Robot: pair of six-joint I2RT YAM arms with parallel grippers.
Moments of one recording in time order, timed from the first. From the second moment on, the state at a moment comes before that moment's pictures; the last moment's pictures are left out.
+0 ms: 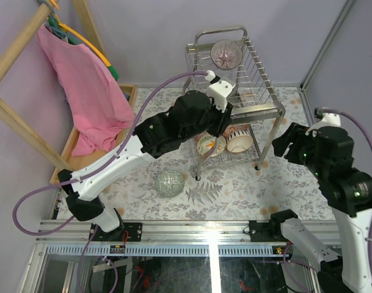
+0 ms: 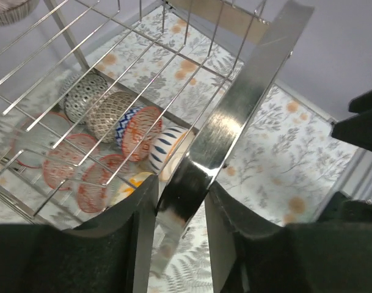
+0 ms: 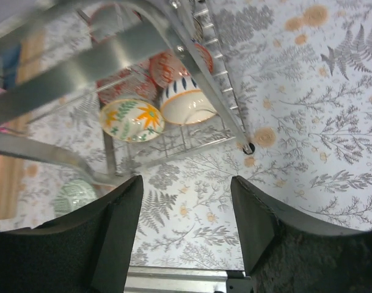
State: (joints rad) left arm -1.02 1.59 1.88 -0.59 -0.16 -0.17; right arm 0.26 0.79 1.47 -1.14 0.11 0.44
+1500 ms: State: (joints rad) left arm -1.07 1.43 1.73 -0.60 -0.22 -0.07; right arm 0.28 0.42 0.71 -0.47 0.08 0.40
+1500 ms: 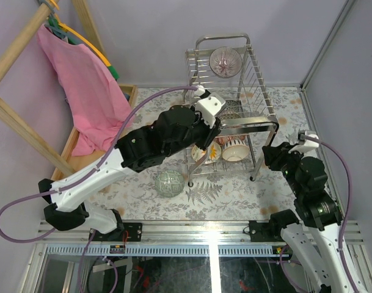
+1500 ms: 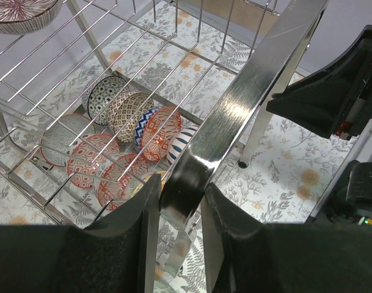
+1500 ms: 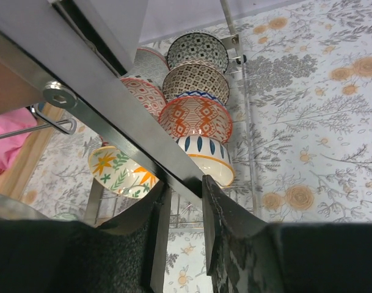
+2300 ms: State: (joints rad) left arm -1.12 1.26 1.57 -0.60 -0.24 -0.13; right arm 0.27 0.24 0.90 -0.79 -0.06 0.52
